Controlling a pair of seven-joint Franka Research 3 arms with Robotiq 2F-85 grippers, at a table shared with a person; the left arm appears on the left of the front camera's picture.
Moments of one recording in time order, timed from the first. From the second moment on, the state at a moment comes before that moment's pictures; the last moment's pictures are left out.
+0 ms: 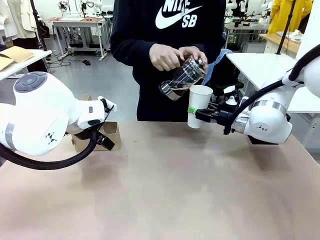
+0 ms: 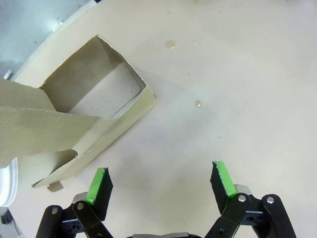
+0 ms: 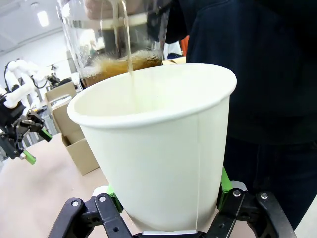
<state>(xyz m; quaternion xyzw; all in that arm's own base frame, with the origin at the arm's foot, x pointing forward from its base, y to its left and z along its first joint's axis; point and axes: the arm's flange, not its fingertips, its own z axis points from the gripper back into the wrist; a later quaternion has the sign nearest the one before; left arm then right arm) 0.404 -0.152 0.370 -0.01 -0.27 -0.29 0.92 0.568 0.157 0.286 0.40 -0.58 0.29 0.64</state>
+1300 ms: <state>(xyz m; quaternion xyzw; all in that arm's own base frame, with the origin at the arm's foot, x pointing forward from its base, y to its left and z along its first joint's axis) 0.404 -0.152 0.370 -0.01 -0.27 -0.29 0.92 0.568 0.157 0.286 0.40 -0.58 0.29 0.64</state>
